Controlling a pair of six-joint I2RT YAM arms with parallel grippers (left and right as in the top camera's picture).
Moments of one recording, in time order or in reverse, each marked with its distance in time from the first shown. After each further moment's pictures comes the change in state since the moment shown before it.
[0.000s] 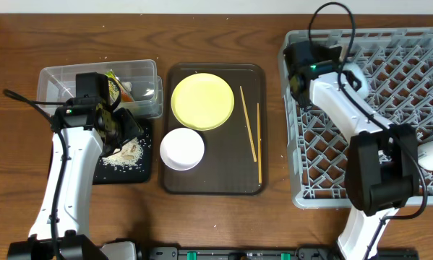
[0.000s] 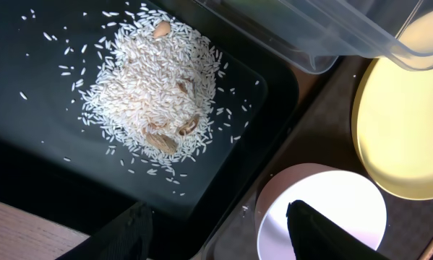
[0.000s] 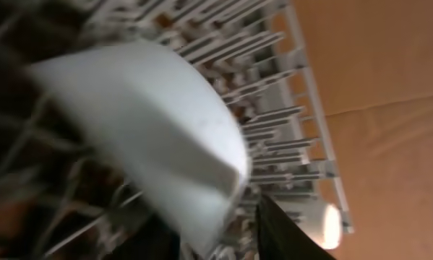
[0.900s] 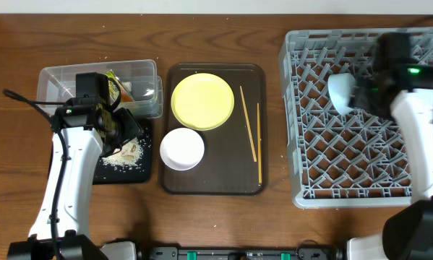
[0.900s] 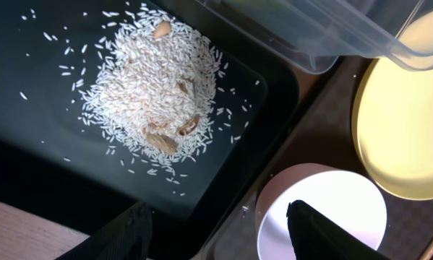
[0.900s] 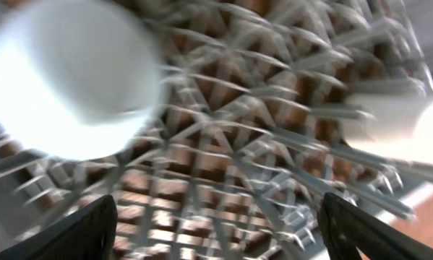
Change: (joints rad) left arm 0.000 0.000 0.000 0.000 0.000 0.000; right arm -0.394 -0.368 -0.005 -0.290 -0.759 0.033
